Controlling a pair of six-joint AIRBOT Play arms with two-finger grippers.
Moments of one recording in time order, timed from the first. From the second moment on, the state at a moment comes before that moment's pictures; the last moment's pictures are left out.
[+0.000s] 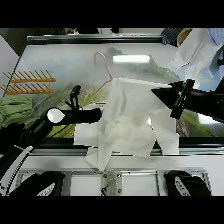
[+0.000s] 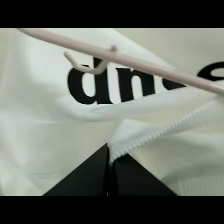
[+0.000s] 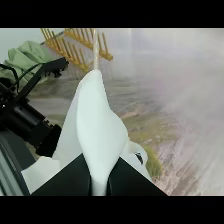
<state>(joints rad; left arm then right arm) -0.39 -1.06 0.76 0.78 -0.76 -1.57 -0.09 -0.72 1.00 -0.35 1.16 0.61</state>
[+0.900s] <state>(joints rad) -0.24 -1.11 0.73 0.78 -0.76 -1.54 -0.09 -0.69 1.00 -0.20 1.15 0.59</state>
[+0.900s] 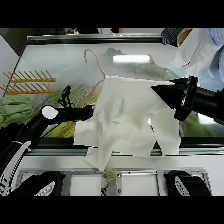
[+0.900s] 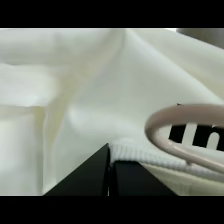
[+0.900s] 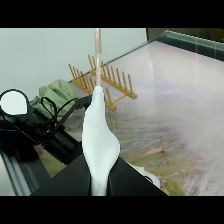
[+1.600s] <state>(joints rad) -0.27 -1.11 0.83 0.79 -0.78 -1.51 -0.09 -0.69 1.00 -0.07 1.07 0.58</state>
